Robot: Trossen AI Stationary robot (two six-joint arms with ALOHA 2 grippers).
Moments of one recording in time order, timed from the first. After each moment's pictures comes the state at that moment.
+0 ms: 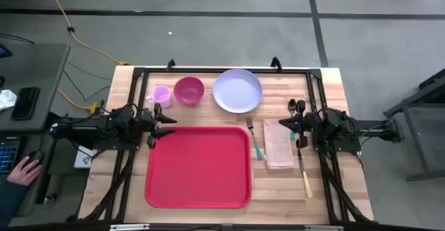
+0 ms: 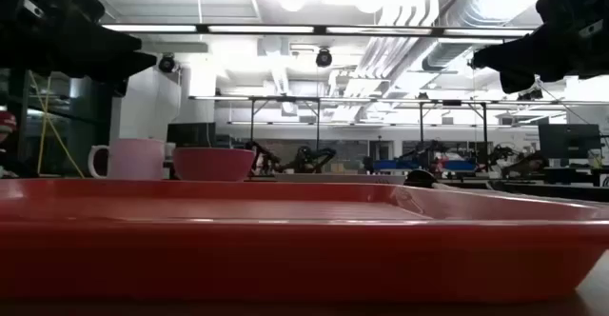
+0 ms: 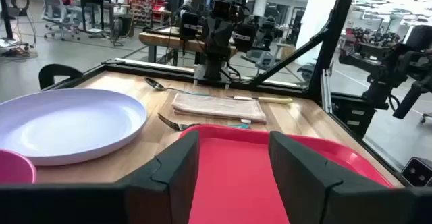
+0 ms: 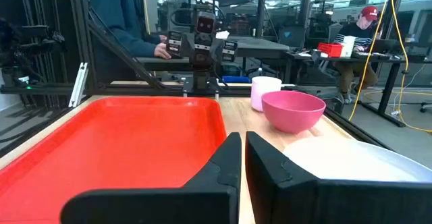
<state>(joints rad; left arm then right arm) 0.00 0.02 0.01 0.00 0.01 -0.14 -0.02 0.02 0.01 0.03 0.05 -0.03</state>
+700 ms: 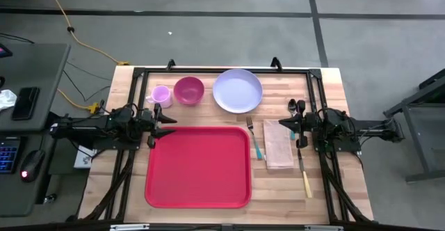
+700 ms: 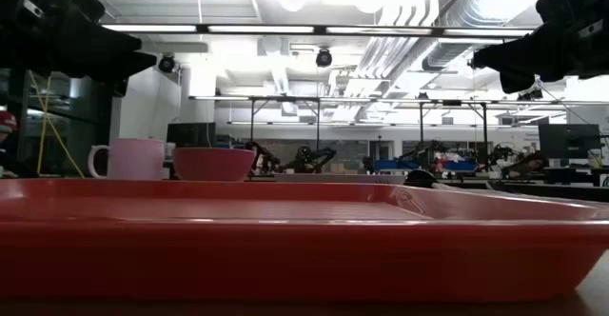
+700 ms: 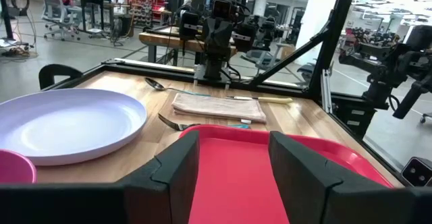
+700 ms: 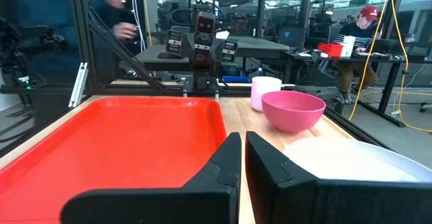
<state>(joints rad) 0.00 0.02 0.01 0.00 0.01 -0.14 -0.02 0.02 0.01 0.03 0.05 -0.03</state>
